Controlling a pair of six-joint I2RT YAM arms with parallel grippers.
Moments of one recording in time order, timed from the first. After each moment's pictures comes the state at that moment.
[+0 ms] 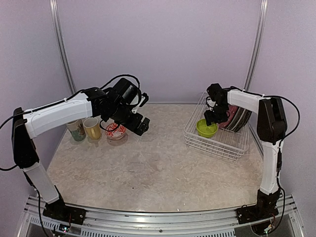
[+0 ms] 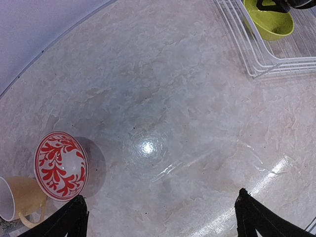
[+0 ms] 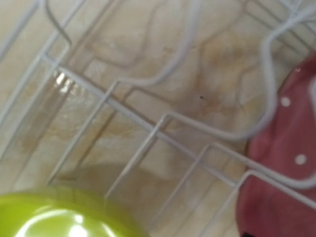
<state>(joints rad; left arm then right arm) -0.81 1.71 1.56 -0.75 -0.19 -0.09 0.30 2.12 1.79 -0.84 0.16 0.11</state>
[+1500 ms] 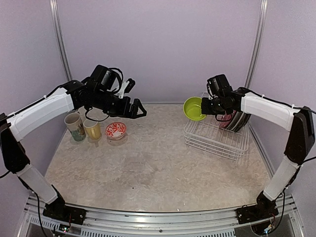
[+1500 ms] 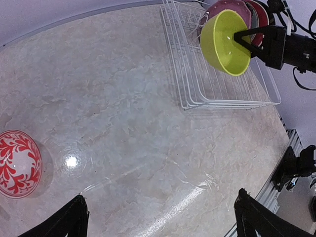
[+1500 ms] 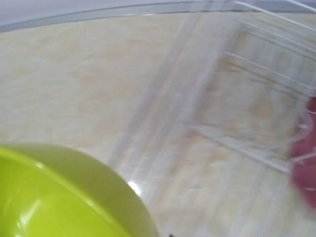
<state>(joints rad) -0.67 1.57 1.54 -0.69 0.19 -0.30 0.50 1.67 1.42 -0.49 0.25 0.40</state>
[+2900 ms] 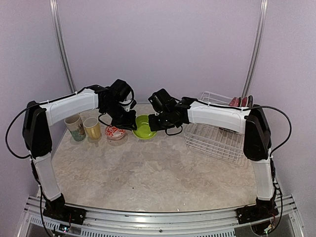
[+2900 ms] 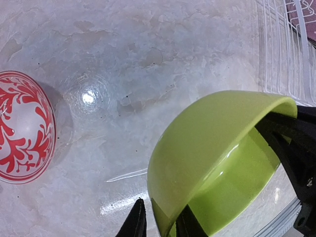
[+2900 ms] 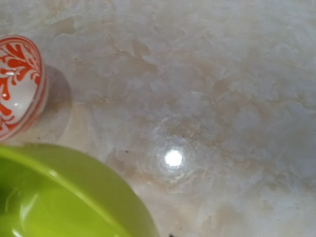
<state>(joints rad) -0.60 1.88 1.65 -0.85 0.15 -0.38 0.90 2.15 1.89 -0.55 0.25 0.50</state>
